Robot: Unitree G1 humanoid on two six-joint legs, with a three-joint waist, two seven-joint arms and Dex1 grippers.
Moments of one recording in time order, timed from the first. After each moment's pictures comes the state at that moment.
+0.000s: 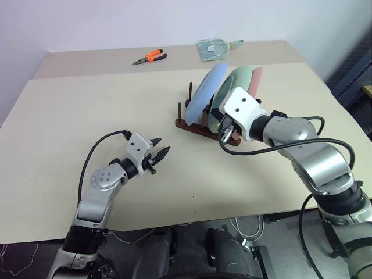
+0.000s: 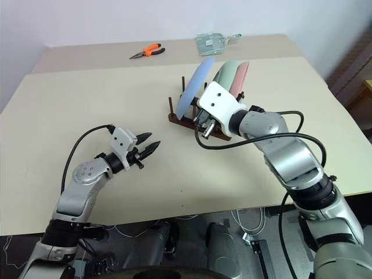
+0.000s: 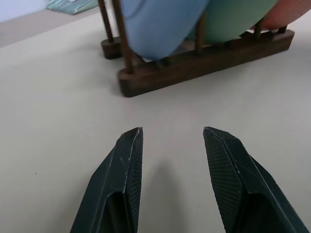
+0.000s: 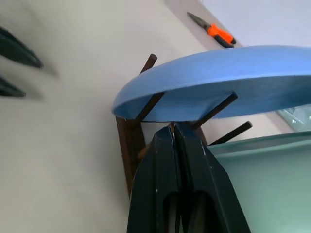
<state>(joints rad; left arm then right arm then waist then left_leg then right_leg) -0.19 0.39 -0.06 -0.13 -0.16 0.20 -0.60 -0.70 -0.69 0.31 -0.45 0.20 0.83 0.48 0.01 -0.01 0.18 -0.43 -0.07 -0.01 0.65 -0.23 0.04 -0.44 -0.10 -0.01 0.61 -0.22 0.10</state>
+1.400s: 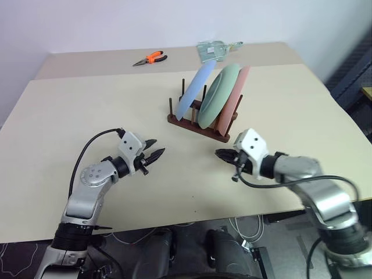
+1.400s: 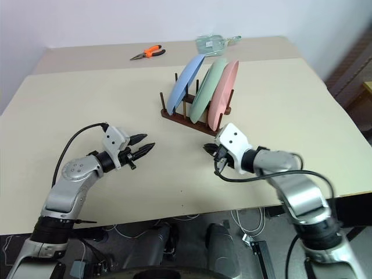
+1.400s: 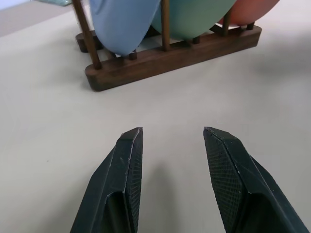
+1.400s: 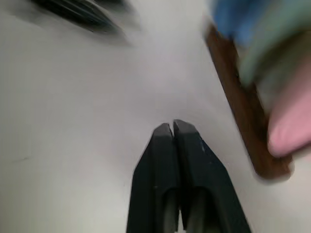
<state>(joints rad) -0.20 0.47 -0.02 -0.11 -0.23 0.24 -0.69 -0.26 -0.57 0.18 -0.34 0.21 0.66 0.62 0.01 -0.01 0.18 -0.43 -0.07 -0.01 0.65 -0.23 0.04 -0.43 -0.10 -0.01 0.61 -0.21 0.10</state>
